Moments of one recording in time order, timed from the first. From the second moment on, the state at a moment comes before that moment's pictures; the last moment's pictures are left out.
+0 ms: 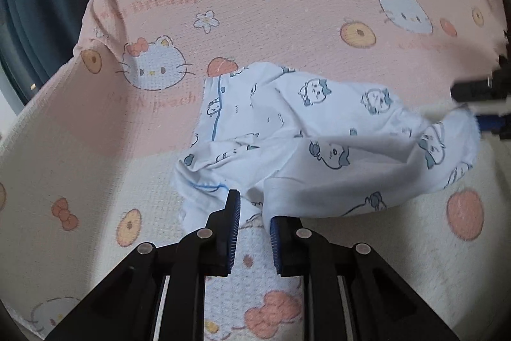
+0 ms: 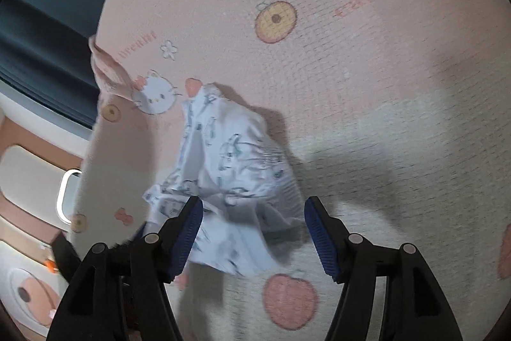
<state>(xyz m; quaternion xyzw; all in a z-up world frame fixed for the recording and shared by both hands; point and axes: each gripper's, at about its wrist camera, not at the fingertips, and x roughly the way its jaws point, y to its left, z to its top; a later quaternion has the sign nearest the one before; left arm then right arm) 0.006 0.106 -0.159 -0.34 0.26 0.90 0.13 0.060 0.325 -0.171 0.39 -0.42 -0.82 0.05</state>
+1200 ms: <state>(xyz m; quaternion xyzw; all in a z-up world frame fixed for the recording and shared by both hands) 0.043 0.087 -0.159 -0.34 0.28 0.88 0.15 0.116 0.317 -0.178 0.39 -0.47 -0.79 -0.07</state>
